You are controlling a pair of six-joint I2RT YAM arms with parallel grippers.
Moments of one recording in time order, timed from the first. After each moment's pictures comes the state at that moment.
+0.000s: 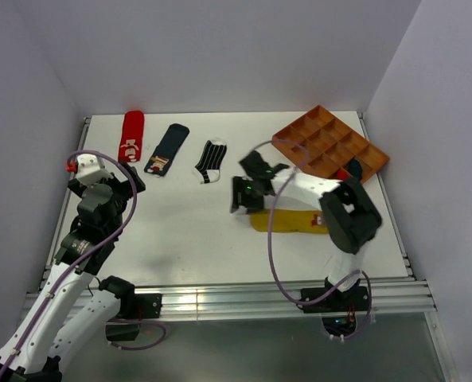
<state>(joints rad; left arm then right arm) -0.40 0.63 0.76 -0.28 -0.63 -0.35 0.57 1.75 1.09 -0.48 -0.16 0.60</state>
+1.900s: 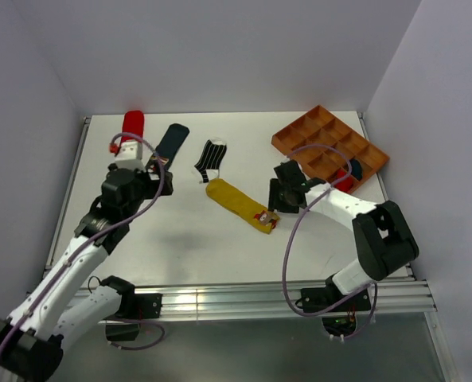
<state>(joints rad) -0.42 0.82 0.76 -0.23 -0.26 -0.33 0.46 1.52 0.87 -0.39 0.08 0.52</state>
